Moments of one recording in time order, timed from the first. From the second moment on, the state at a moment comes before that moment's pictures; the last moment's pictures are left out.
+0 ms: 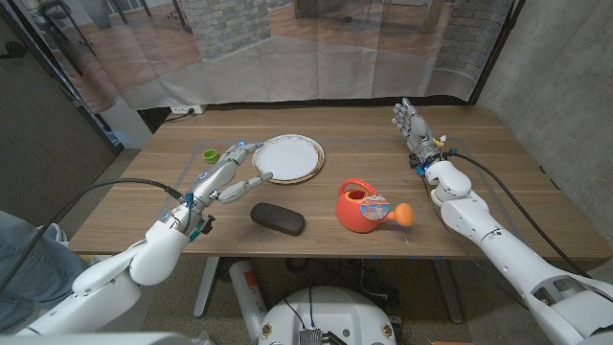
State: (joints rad) left arm 1.55 0.84 0.01 -1.98 0.45 -0.32 0.39; left_hand 0.42 -0.01 0.28 -0.06 0.30 0.05 -0.01 0.21 0.19 0.07 -0.05 0.22 0.19 -0.01 -0.02 0.20 0.18 -0.12 0.04 0.21 0.18; right arm -0.80 -0.49 -0.37 -1.29 0.59 0.36 0.00; right_hand 0.20 0.04 0.23 -0.08 0.19 0.17 0.05 0.19 0.18 0.16 0.05 0.20 0.18 0.04 0.01 0.18 0.17 0.12 -0.04 0.23 0.17
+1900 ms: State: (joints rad) left arm 1.75 0.81 -0.23 -2.24 0.62 -0.13 0.08; left_hand 0.53 -0.06 0.28 -0.12 0.32 -0.06 -0.02 0.18 0.19 0.00 -0.04 0.20 0.19 -0.03 0.00 0.19 0.18 -0.15 0.06 0.20 0.18; right arm -0.78 -0.49 -0.37 -1.29 0.59 0.36 0.00; right_hand 0.20 0.04 0.23 -0.09 0.19 0.18 0.04 0.19 0.18 0.17 0.04 0.21 0.18 0.05 0.01 0.18 0.17 0.12 -0.04 0.22 0.18
